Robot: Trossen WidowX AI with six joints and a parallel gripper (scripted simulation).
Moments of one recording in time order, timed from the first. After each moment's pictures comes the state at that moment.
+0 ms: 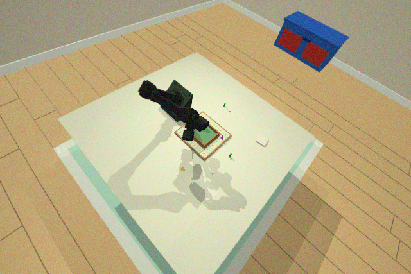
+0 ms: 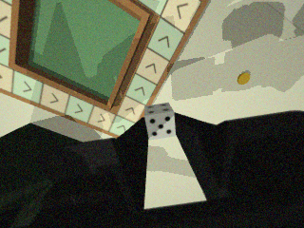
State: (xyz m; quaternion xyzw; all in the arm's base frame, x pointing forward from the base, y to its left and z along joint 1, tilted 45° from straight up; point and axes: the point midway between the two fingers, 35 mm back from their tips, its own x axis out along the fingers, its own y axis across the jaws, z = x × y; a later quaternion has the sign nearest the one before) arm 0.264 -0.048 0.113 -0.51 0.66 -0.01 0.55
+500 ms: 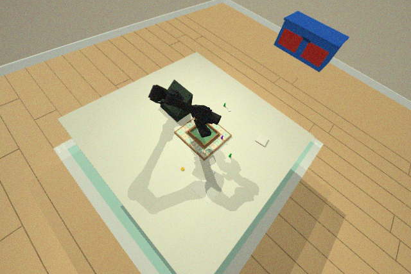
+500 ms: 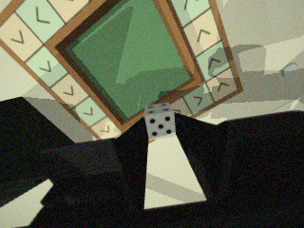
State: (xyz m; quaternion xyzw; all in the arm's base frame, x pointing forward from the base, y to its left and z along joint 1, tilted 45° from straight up) arm 0.278 -0.003 0.049 -0.63 0.64 0.16 0.40
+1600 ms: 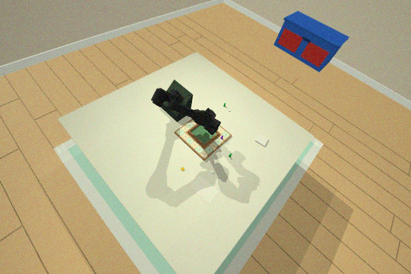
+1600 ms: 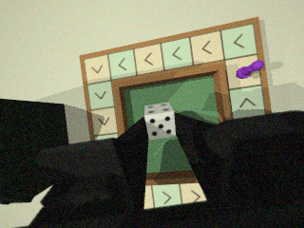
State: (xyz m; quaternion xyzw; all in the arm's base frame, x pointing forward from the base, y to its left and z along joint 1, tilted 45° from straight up) arm 0.264 0.021 -0.018 -0.59 0.57 0.44 0.36
